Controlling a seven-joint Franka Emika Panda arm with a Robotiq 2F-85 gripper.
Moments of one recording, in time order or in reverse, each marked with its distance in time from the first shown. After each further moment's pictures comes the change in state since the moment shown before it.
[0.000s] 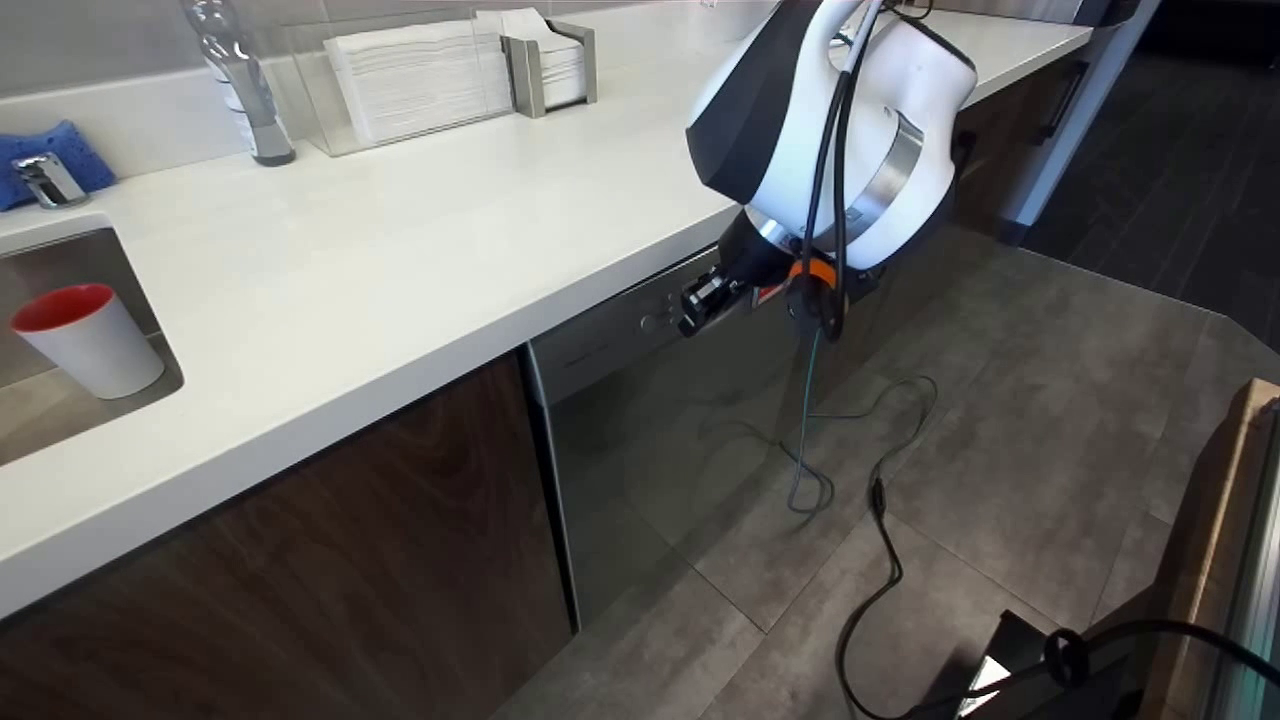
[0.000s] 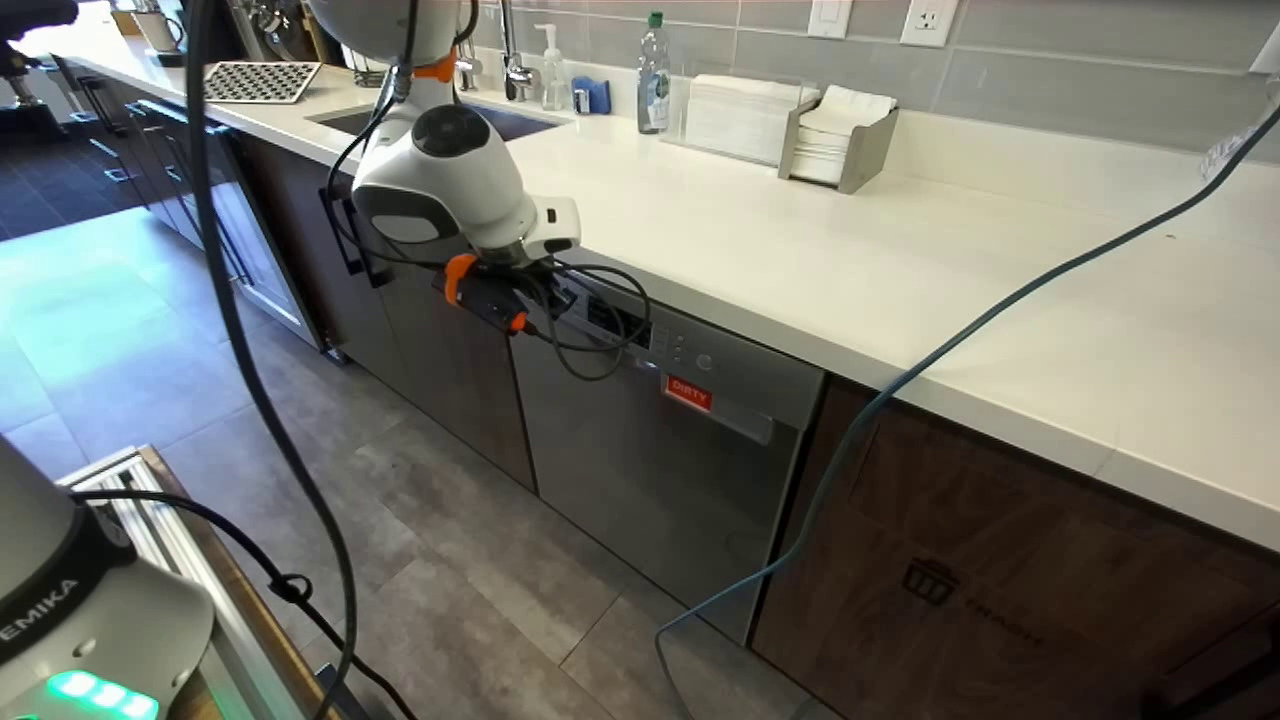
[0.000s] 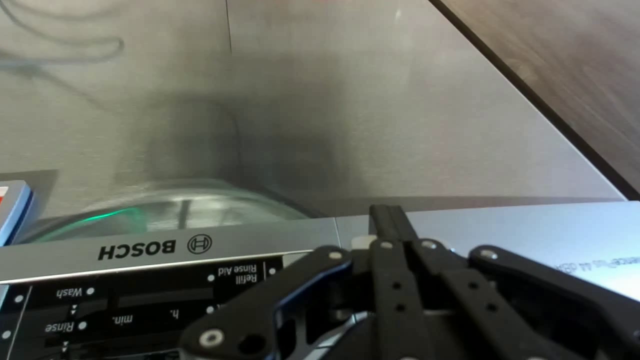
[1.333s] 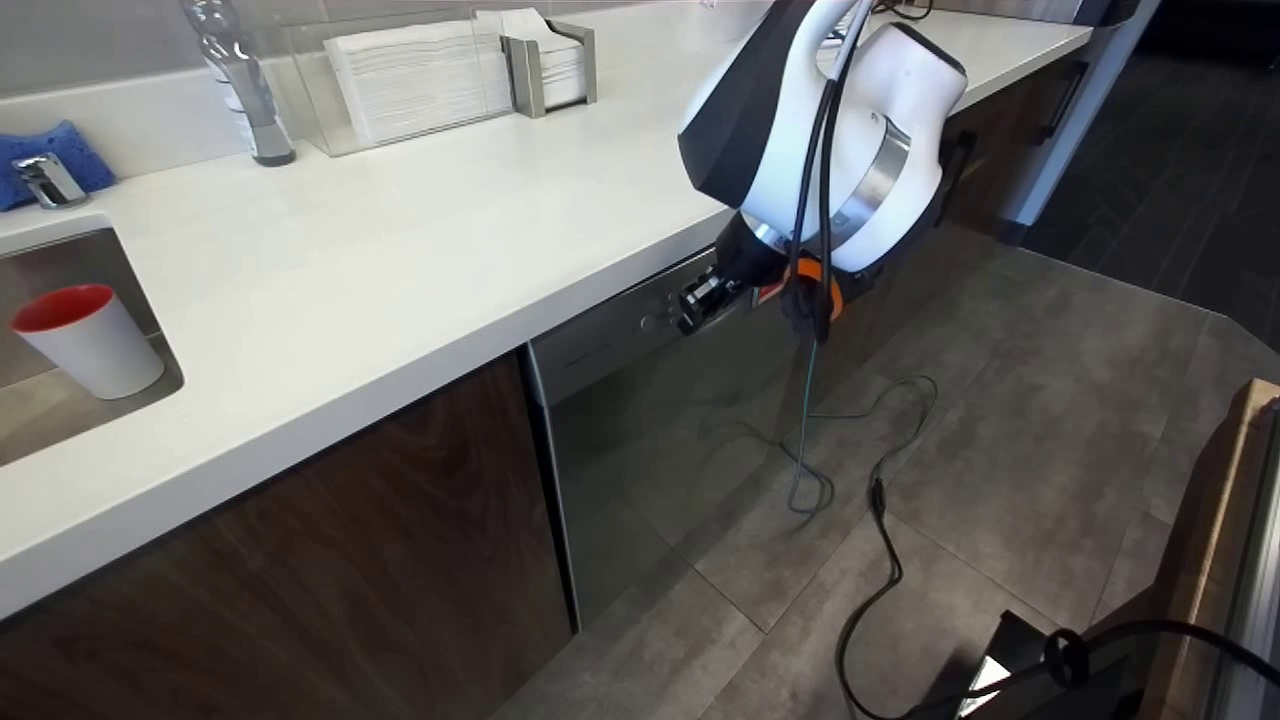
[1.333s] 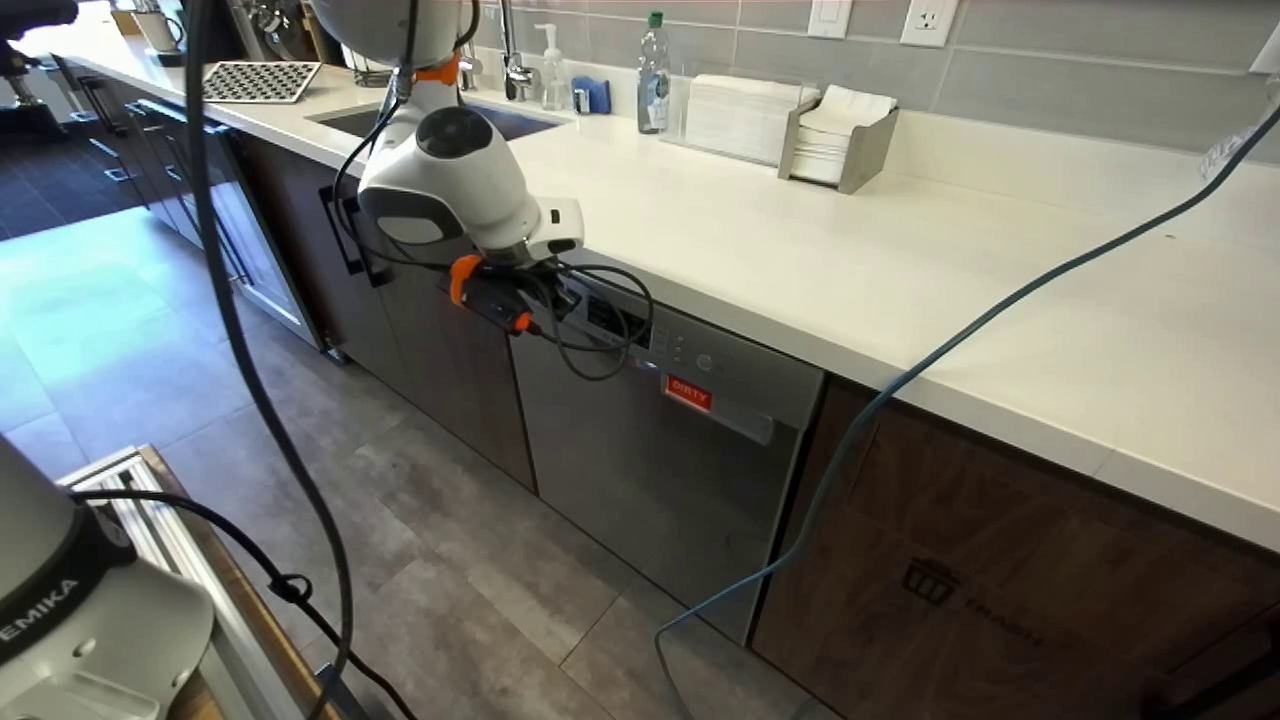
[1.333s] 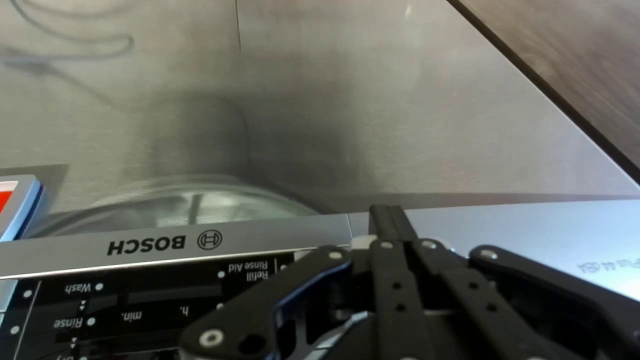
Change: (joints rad) arm 0.037 0.000 -0.037 0.024 0.014 -0.001 0.000
